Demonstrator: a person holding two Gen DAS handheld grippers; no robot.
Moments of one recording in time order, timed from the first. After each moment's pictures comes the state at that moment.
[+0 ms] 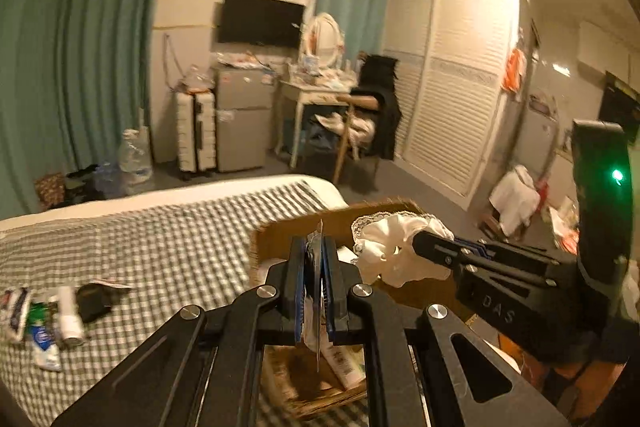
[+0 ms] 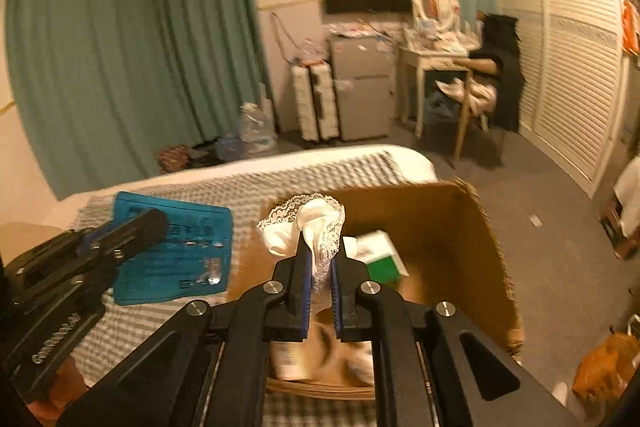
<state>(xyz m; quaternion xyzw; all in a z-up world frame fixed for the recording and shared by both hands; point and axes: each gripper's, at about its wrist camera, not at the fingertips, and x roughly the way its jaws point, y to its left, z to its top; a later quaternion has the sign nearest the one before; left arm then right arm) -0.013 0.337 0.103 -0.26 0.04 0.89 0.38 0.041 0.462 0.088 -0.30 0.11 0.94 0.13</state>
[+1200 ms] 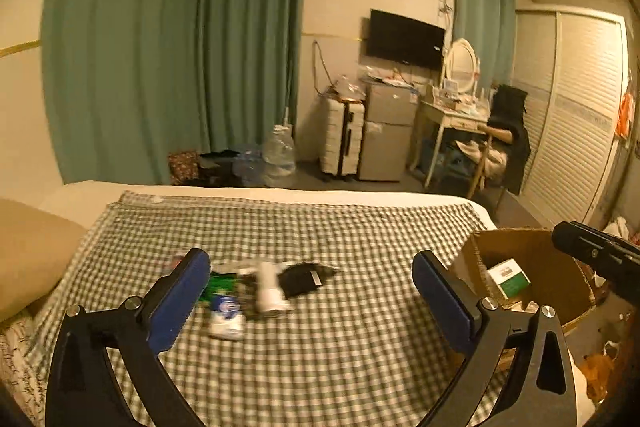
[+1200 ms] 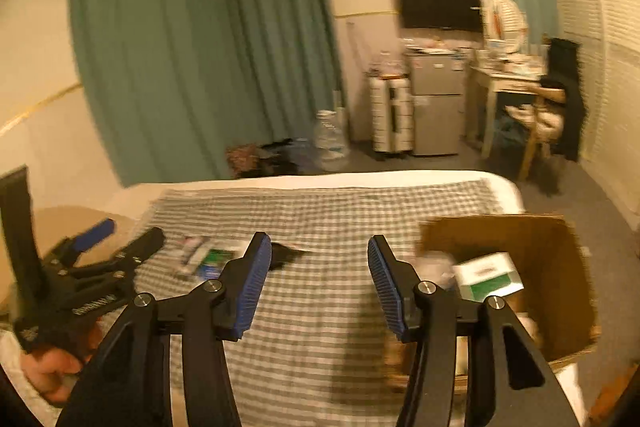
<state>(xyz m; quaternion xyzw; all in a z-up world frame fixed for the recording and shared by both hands) -0.033 0.080 0.136 -0.25 0.00 0.96 0.14 0.029 0.281 0.154 -0.26 0.09 0.96 -0.02</state>
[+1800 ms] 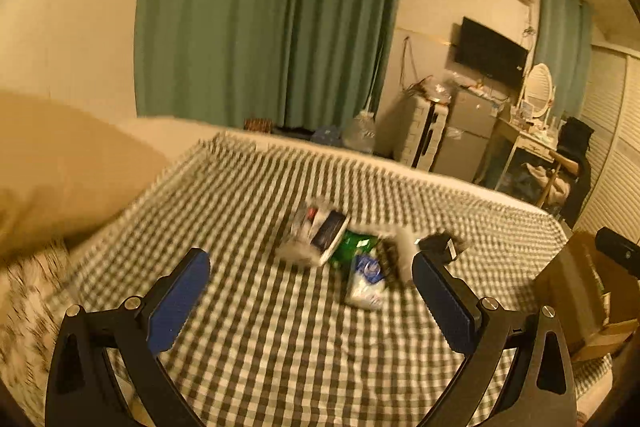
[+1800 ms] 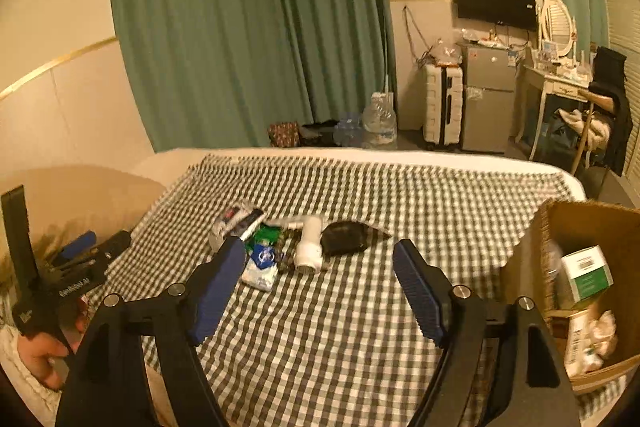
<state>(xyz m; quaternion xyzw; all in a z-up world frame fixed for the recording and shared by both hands) -0.061 -0.077 0.020 -0.28 -0.07 0.96 0.02 -0.036 0.176 0.061 -0.29 0.06 0.95 -0.07</state>
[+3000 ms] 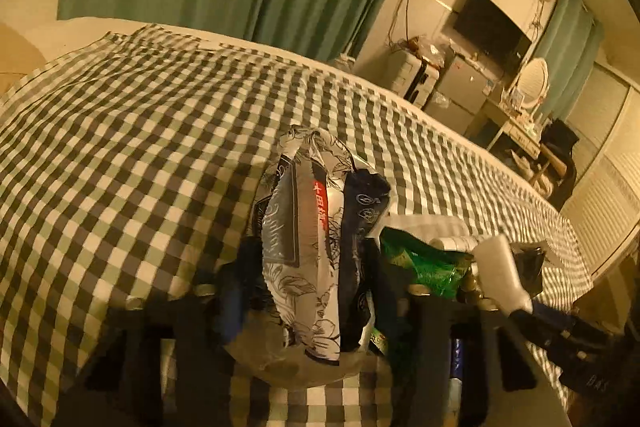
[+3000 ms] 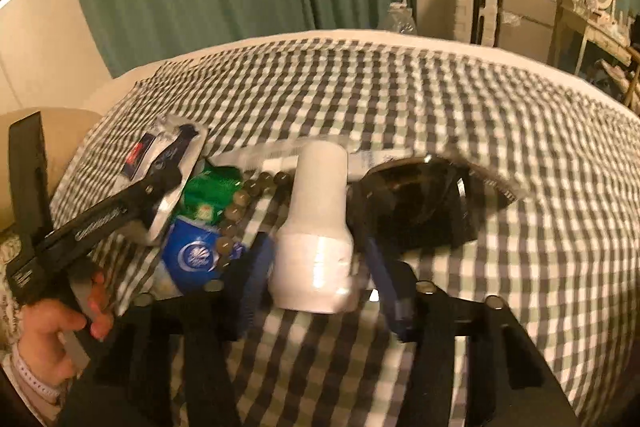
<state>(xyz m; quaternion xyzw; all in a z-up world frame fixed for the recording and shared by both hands) -0.267 -0.090 -0.137 -0.36 -0.15 0.92 0.11 -0.231 0.127 -0.117 -0.43 0.05 0.90 -0.08</state>
